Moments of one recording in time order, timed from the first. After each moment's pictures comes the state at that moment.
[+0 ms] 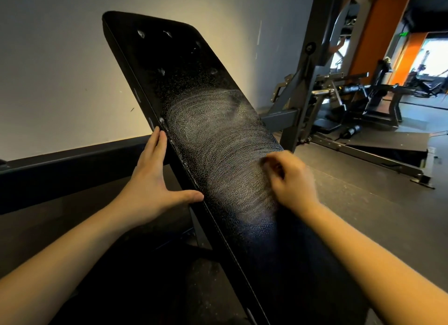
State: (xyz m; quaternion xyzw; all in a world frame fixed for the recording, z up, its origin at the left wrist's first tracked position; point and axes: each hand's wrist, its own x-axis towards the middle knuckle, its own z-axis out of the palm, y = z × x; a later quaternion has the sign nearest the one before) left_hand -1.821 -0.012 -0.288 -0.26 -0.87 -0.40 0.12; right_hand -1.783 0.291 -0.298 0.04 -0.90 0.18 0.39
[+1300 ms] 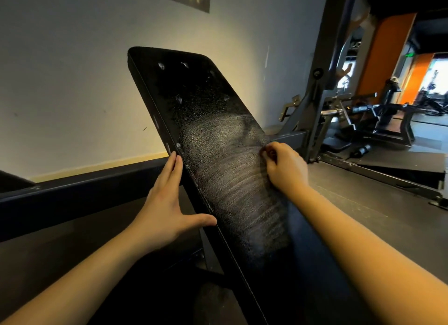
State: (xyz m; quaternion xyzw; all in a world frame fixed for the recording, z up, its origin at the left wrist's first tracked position) left_hand -1.822 -0.014 -0.287 -0.26 -0.87 -0.40 0.12; right_hand -1.844 0.269 -0.244 -0.04 -0.92 0.17 0.36
